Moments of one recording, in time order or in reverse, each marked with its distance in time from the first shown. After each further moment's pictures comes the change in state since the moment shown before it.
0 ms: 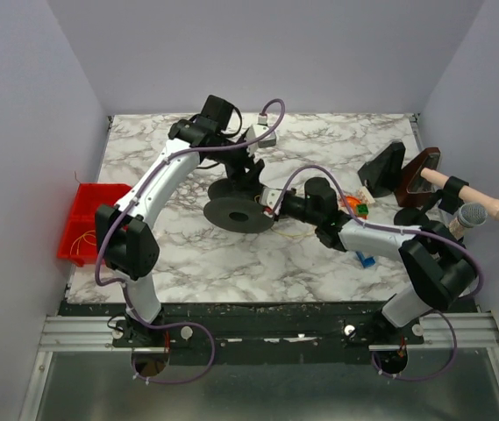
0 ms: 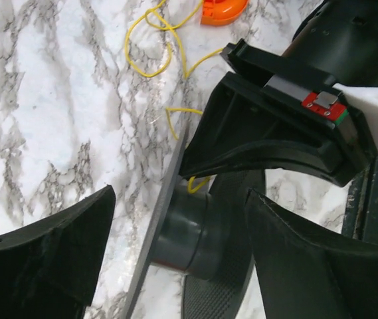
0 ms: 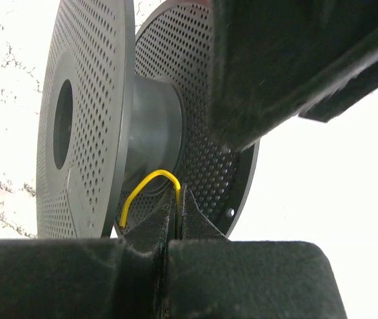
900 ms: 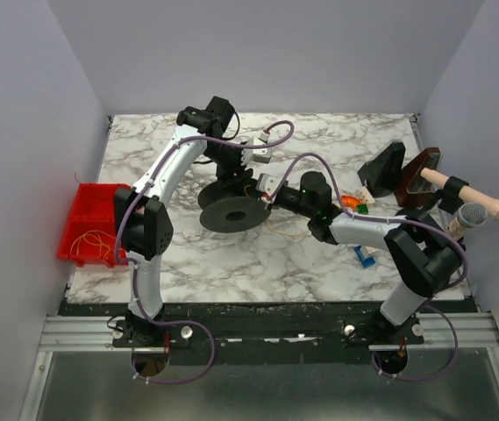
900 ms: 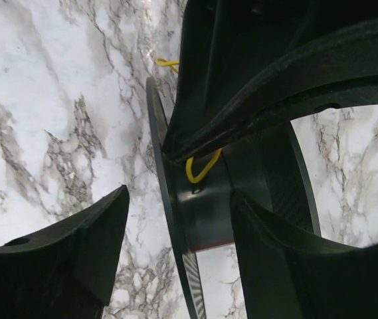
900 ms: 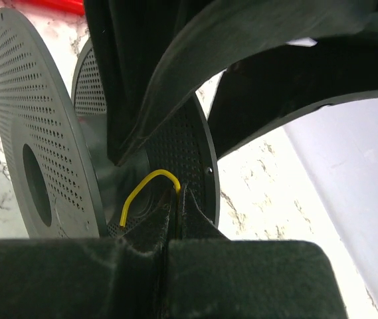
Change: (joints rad) left arm 0.051 0.225 0.270 -0.409 -0.085 0.517; right arm 0.000 0.111 0.079 0.166 -0.036 0.161
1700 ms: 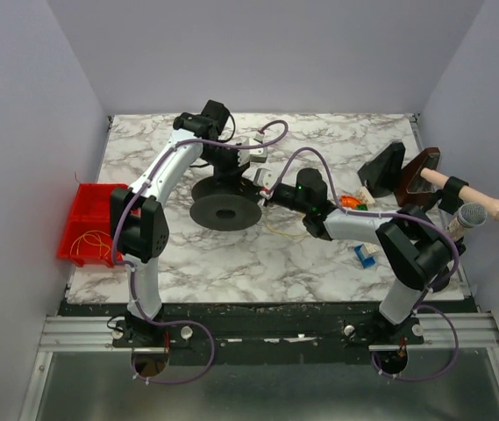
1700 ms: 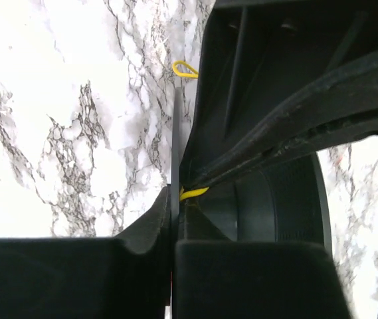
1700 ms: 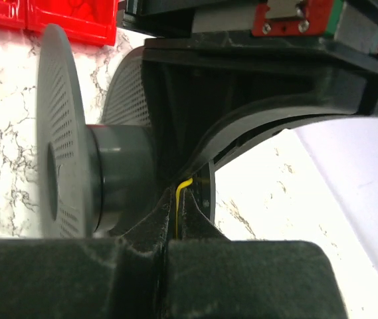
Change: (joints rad) left arm 0.011 -0.038 -0.134 0.102 -0.013 -0.072; right arm 0.000 0.072 0.058 0.059 -0.050 0.088
